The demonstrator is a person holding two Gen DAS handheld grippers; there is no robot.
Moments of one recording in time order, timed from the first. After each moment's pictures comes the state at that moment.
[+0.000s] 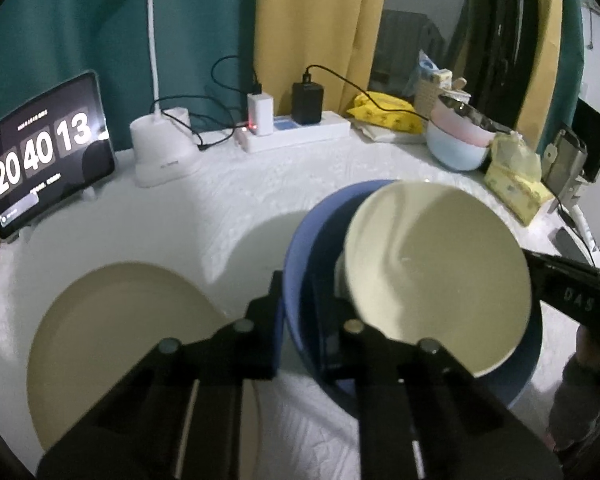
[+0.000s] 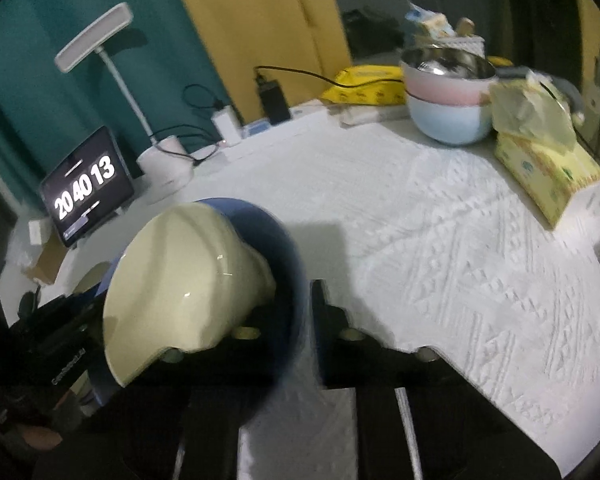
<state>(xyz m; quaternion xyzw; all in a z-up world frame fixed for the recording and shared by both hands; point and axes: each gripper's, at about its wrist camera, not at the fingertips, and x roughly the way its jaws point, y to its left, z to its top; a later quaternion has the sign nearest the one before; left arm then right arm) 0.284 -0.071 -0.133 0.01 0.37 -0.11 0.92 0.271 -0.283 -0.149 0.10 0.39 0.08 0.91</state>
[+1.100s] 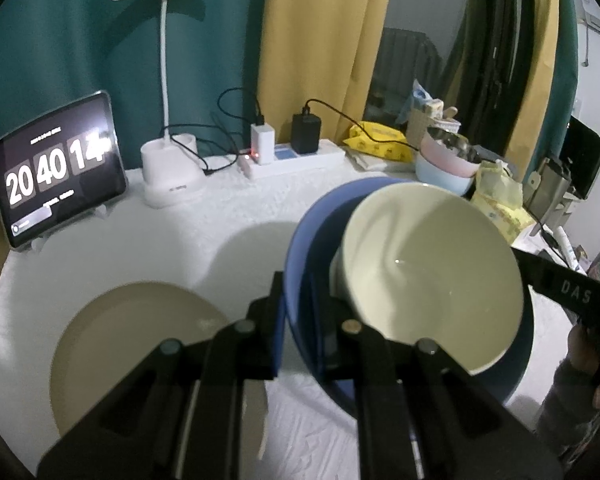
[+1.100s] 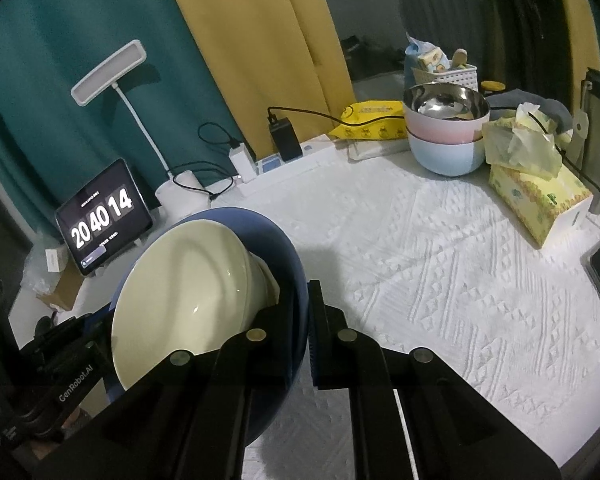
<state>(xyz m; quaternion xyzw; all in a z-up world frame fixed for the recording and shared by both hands) 0.265 -0.061 -0.093 -0.01 0.34 -0.12 0.93 0.257 -0.282 -0.112 0.13 0.35 0.09 0.92</state>
